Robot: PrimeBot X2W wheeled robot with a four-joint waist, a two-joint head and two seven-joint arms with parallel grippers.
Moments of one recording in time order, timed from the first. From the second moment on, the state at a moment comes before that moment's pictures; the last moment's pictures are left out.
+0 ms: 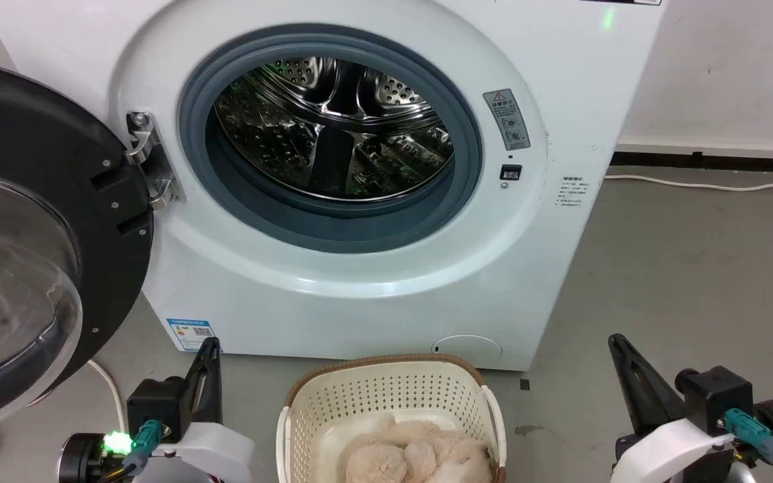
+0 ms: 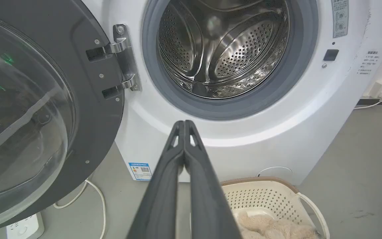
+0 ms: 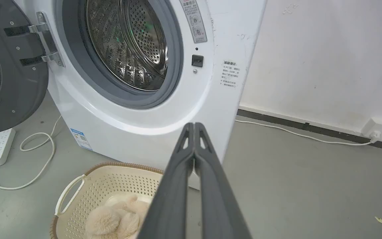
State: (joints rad) left arm 0.01 0.05 0.00 0.00 0.00 0.00 0.00; right arm 0.01 -0.05 0.00 0.00 0.01 0.13 0.00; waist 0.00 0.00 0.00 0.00
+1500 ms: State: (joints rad) left arm 0.01 0.05 0.00 0.00 0.00 0.00 0.00; right arm 0.01 -0.05 0.00 0.00 0.01 0.13 0.00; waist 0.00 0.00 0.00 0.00
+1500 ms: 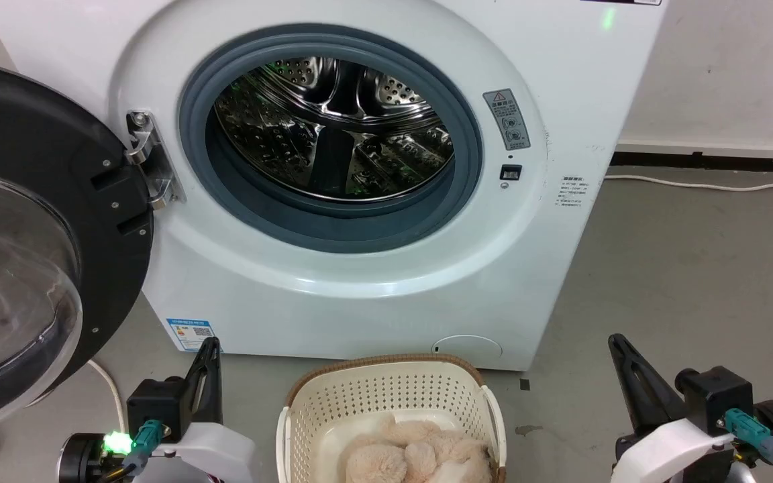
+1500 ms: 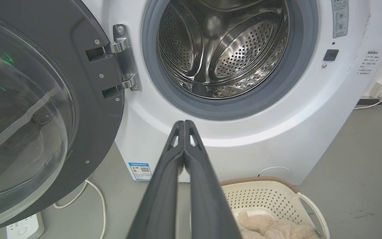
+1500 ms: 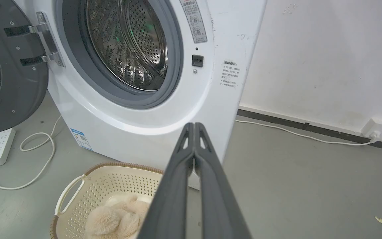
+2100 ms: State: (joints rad) left arm 0.02 0.05 0.00 0.00 0.00 0.00 0.00; right arm 0.01 -0.05 0.00 0.00 0.01 0.13 0.00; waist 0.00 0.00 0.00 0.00
